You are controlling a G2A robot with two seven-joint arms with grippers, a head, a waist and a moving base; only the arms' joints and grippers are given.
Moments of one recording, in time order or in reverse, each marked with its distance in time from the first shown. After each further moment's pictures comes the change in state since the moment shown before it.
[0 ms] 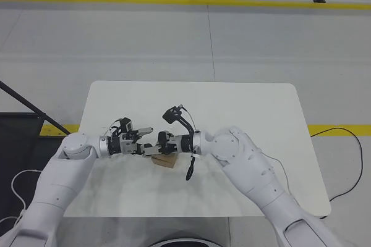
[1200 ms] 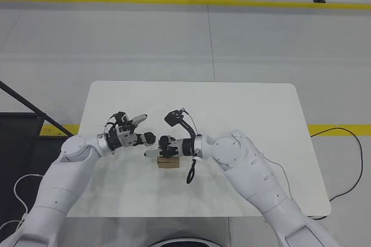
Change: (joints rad) left arm 0.039 -0.017 -0.030 -0.047 -0.177 -0.042 0.152; right arm -0.044 0.016 0.022 -0.060 0.010 0.071 0.037
